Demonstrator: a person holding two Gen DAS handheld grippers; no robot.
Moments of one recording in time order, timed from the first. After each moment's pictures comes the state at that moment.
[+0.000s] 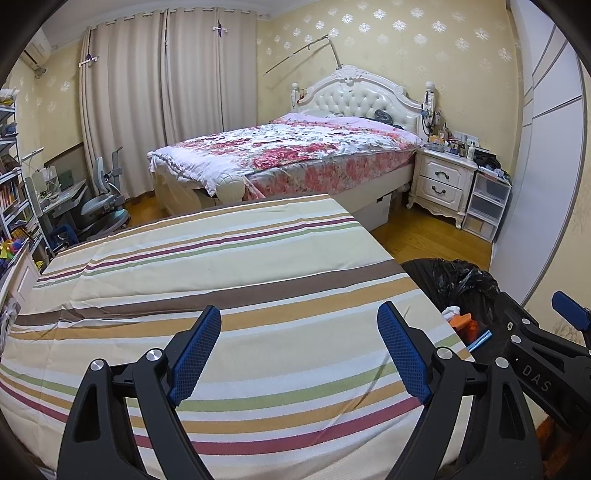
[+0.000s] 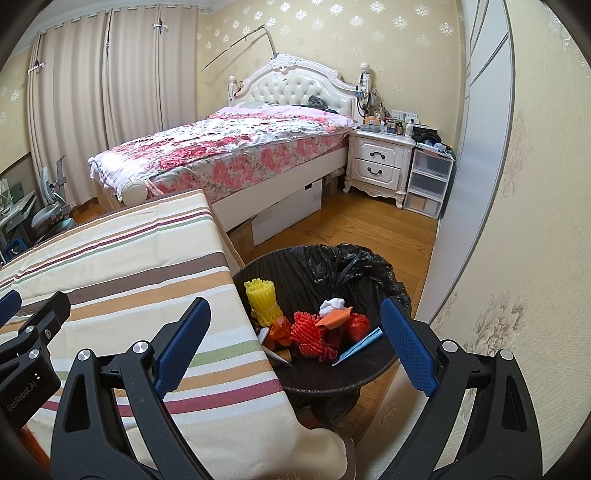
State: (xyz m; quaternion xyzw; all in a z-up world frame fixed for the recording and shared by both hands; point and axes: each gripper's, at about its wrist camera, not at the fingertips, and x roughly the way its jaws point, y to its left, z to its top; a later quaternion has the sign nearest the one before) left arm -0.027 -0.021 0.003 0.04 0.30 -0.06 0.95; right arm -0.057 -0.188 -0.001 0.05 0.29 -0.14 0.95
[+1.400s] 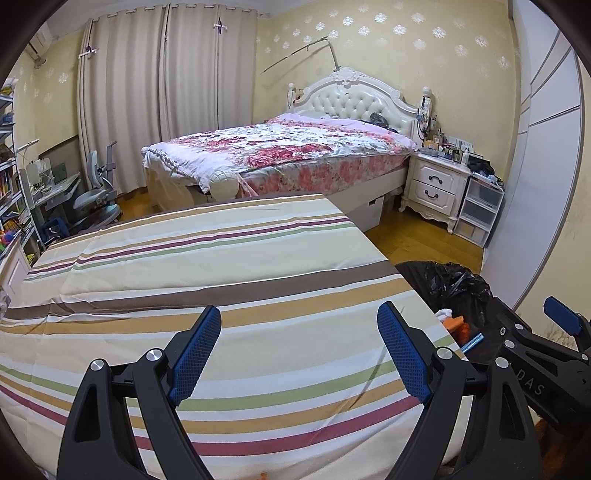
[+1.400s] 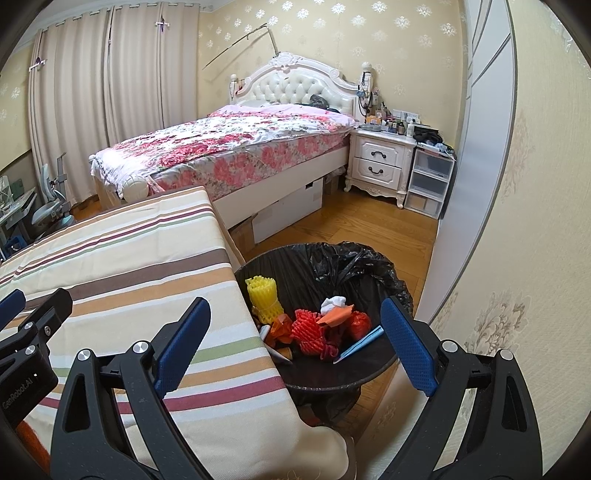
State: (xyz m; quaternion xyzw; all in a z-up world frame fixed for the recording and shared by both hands) left arm -0.029 -0.016 0.003 0.02 0.30 -0.07 0.95; right arm -0.056 -0.186 -0.001 0.05 0.29 -0.14 0.95
